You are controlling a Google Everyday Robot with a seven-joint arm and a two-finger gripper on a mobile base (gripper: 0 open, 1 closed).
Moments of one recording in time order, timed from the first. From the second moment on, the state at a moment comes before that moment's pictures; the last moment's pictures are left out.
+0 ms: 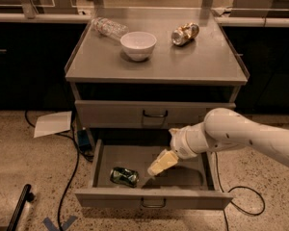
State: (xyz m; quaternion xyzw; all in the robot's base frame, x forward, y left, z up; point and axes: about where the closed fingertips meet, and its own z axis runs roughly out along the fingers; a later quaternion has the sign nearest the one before) arm 0.535 -0.069 0.615 -0.48 0.80 0.21 0.29
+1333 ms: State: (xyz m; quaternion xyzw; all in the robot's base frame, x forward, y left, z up) arm 0.545 -0.043 0.538 -0.46 0.82 0.22 0.27
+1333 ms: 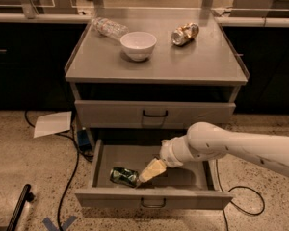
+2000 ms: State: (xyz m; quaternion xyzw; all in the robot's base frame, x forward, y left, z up) arm 0.555 -0.015 0.504 -0.47 0.81 0.23 0.26
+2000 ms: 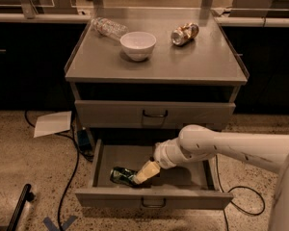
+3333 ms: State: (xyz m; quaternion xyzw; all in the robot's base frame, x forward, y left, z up) arm 0.590 0.048 0.459 -0.45 0.81 0.26 0.26
